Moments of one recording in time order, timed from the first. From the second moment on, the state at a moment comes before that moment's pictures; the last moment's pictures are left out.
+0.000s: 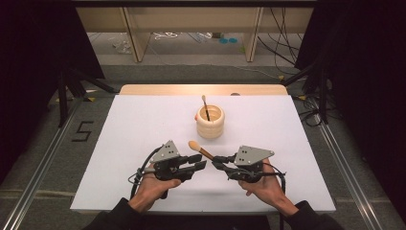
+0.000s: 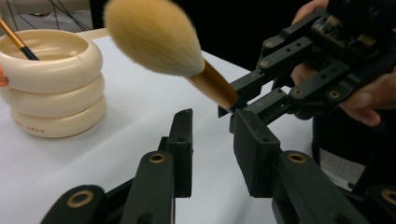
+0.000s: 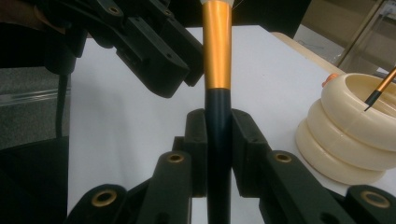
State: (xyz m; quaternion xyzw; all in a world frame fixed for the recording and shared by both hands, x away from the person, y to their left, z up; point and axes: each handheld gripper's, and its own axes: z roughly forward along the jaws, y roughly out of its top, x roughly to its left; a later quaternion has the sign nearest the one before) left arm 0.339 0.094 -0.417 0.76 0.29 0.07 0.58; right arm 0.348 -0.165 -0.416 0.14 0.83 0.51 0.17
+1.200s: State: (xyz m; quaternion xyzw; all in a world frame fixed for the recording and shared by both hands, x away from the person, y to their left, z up) left arm 0.344 0.084 -0.410 0.72 0.30 0.02 0.63; right arm 0.347 -0.158 -0.423 0.15 0.83 0.53 0.11
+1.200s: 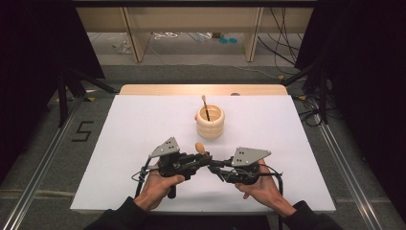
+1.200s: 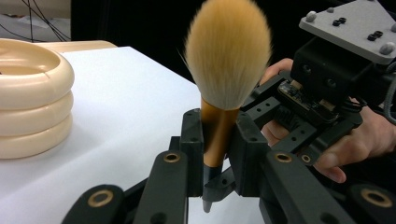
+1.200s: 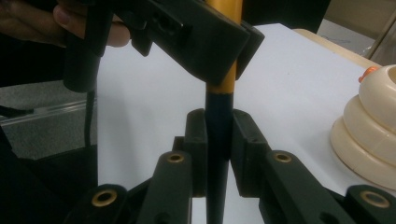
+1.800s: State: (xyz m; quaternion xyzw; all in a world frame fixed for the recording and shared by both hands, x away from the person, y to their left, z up) left arm 0.348 0.080 -0.401 0.73 0.30 0.02 0.62; right arm 0.352 -0.159 -0.427 0.17 0.81 0.56 0.08
